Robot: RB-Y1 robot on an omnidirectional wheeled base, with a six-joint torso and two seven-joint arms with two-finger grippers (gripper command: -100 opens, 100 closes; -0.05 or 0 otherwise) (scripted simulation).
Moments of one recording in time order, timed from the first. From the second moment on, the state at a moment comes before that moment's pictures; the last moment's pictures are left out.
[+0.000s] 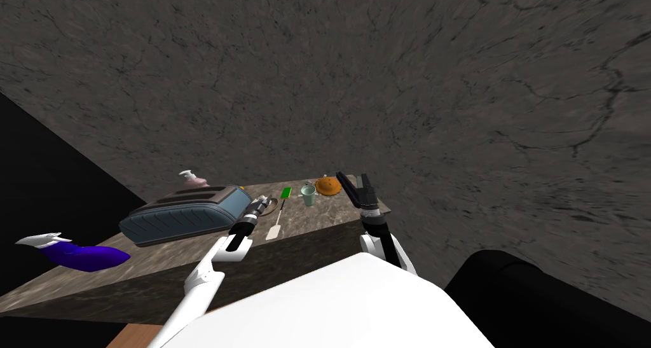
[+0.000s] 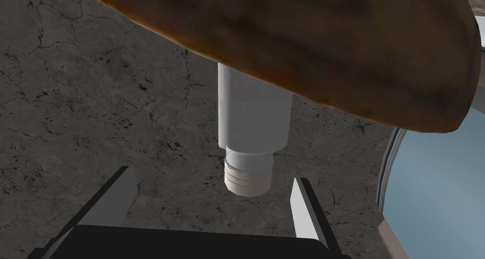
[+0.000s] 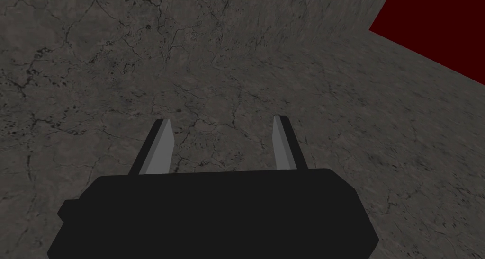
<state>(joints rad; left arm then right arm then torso) -0.12 0.26 0.09 -1.29 -0.51 -0.21 -0.59 0.50 -0.03 -0.02 -2.23 0.04 -0.61 0.09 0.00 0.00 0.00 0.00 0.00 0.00</state>
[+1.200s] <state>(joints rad) -0.25 0.35 0.04 -1.33 -0.48 -0.01 -0.51 0.50 -0.03 -0.02 -2.23 0.04 -0.61 0.09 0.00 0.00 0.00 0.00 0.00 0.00</state>
